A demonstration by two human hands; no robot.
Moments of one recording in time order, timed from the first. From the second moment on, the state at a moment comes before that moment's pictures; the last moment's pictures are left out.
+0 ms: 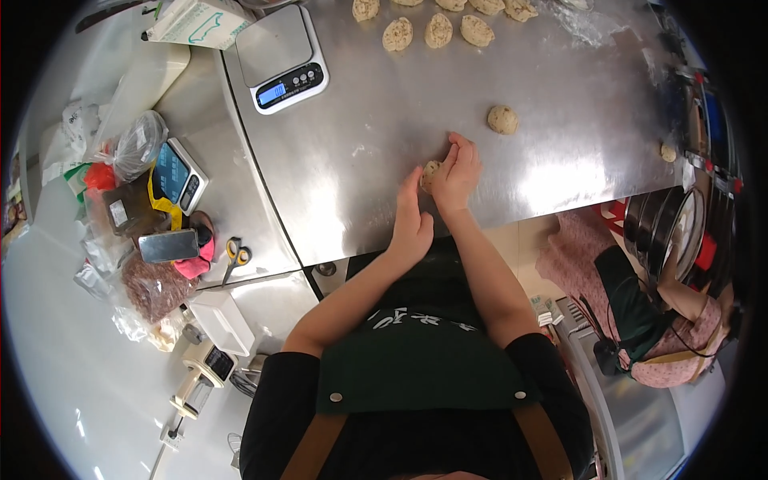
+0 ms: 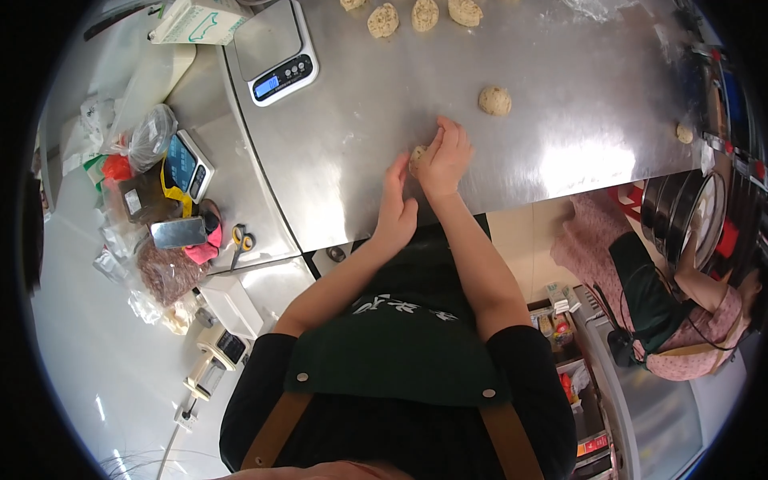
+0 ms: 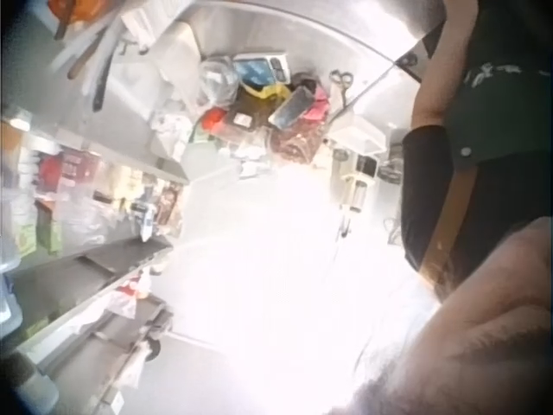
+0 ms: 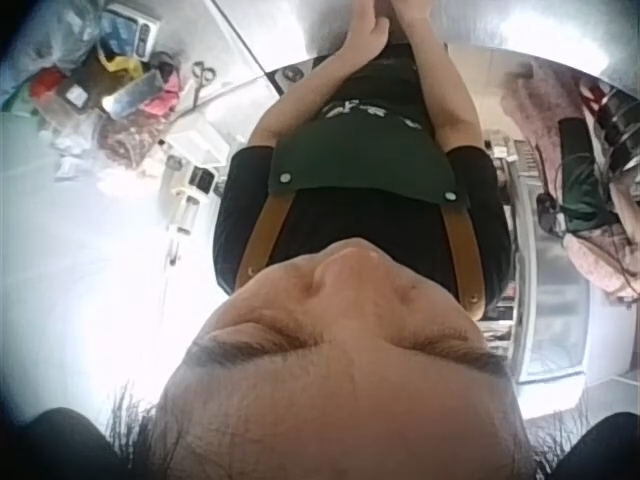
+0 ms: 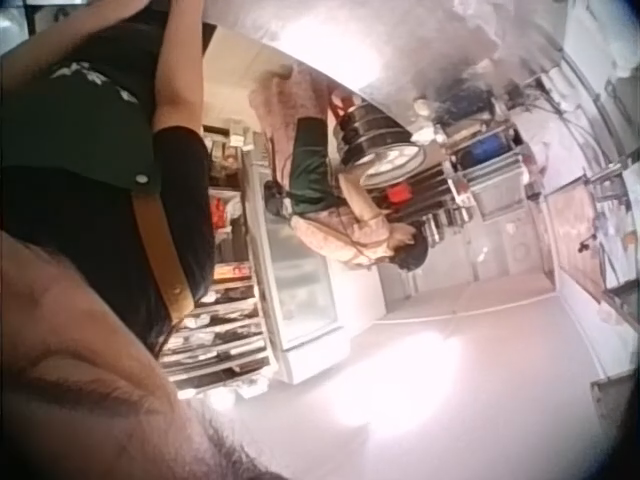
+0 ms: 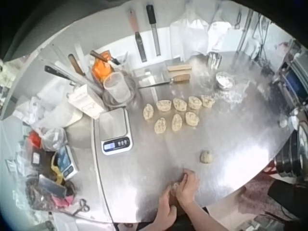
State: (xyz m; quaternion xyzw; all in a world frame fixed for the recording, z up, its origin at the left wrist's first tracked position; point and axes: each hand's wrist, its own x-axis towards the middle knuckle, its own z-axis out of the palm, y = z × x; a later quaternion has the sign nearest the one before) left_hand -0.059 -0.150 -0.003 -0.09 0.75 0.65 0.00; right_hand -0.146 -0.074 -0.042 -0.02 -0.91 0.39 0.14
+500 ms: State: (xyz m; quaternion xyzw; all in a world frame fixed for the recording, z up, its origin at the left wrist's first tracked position) left_hand -0.043 -0.144 0.002 -0.11 0.74 0.66 0.05; right_hand -0.130 -0.059 -0.039 0.00 -0.92 0.39 0.10
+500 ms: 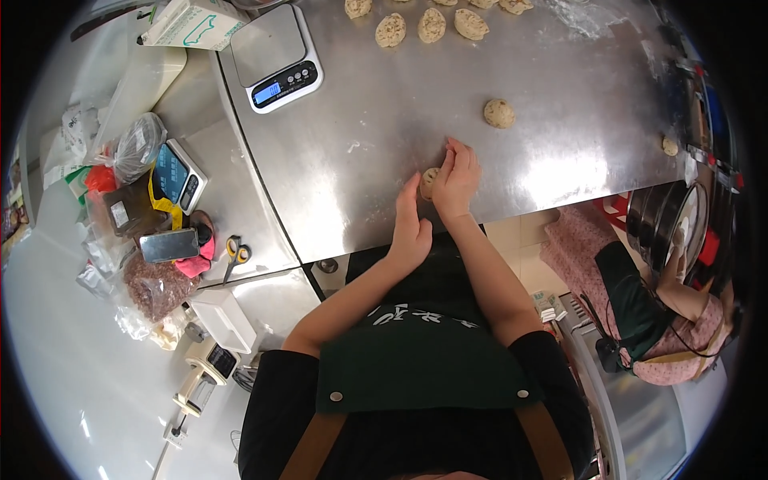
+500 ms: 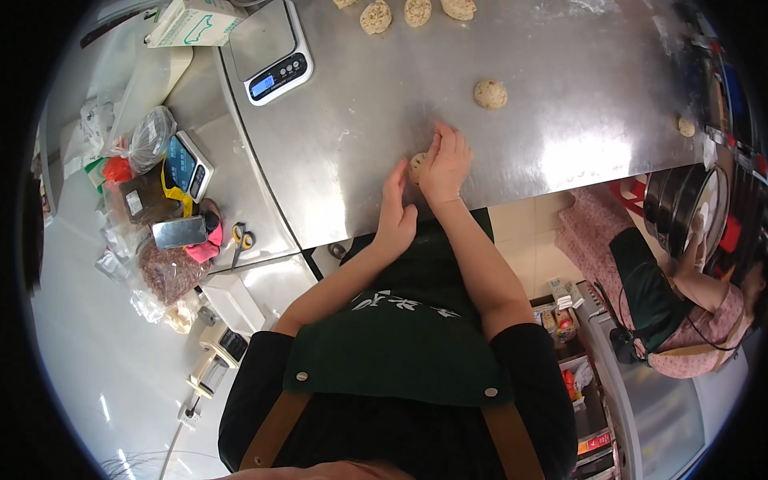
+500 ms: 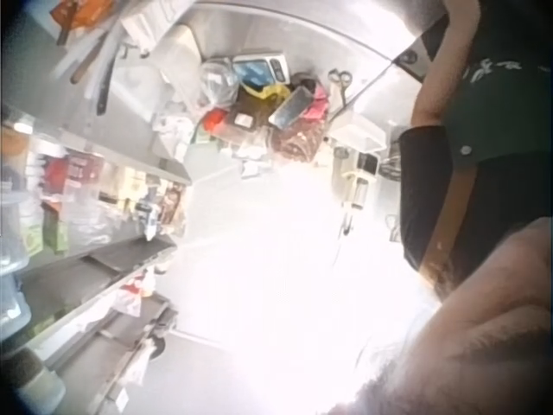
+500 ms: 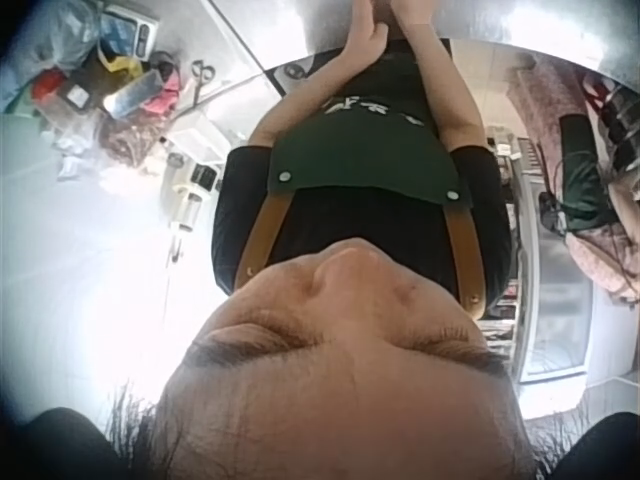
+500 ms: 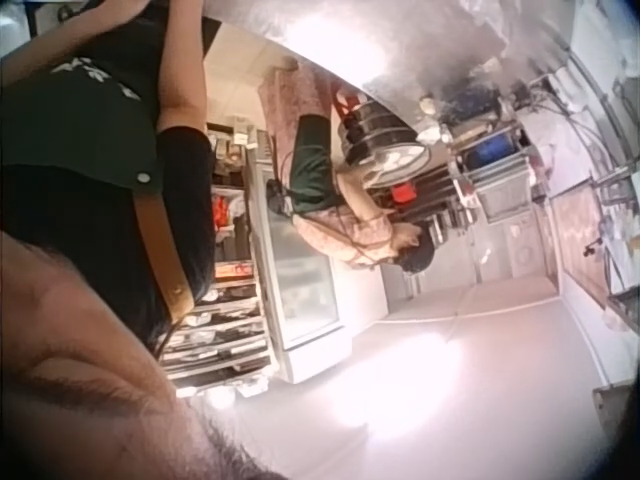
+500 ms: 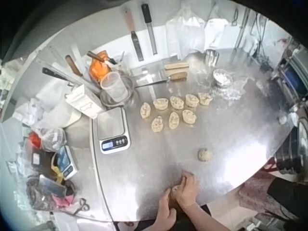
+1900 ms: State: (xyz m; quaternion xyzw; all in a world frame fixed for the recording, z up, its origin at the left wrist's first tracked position) left_hand -0.064 -0.160 -0.001 -0.12 0.75 0.65 0.03; right_hand -0.152 -0.098 -0.032 0.01 -0.91 0.39 0.10
